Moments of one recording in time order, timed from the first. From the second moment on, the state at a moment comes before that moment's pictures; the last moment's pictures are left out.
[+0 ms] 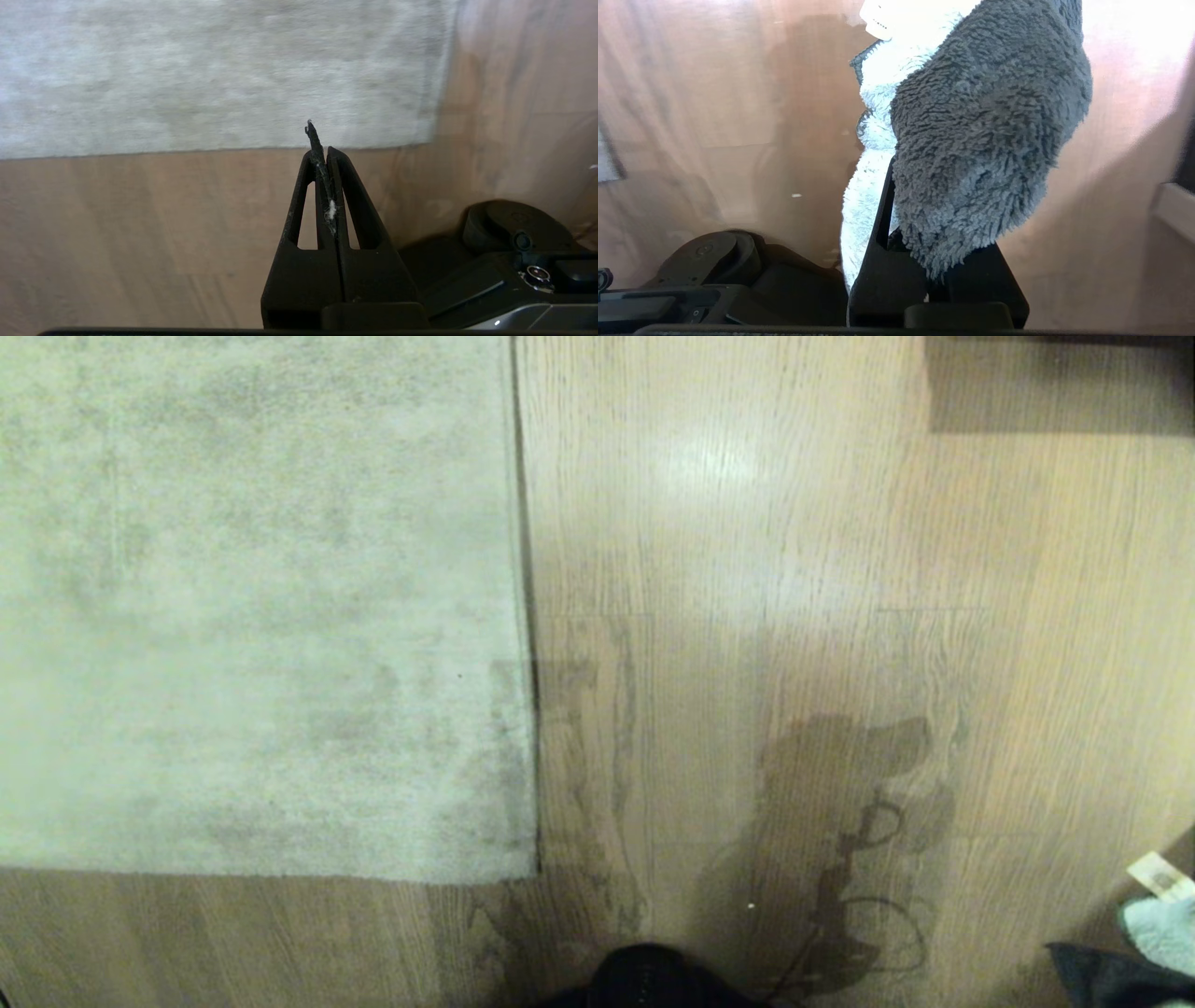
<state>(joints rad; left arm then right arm) 0.00 0.00 -0.04 0.10 -0.02 0.01 0.00 0.00 0.00 -0.01 -0.03 0.05</state>
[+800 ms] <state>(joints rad) 0.00 0.00 -0.04 0.10 -0.02 0.01 0.00 0.00 0.00 -0.01 -0.03 0.05</state>
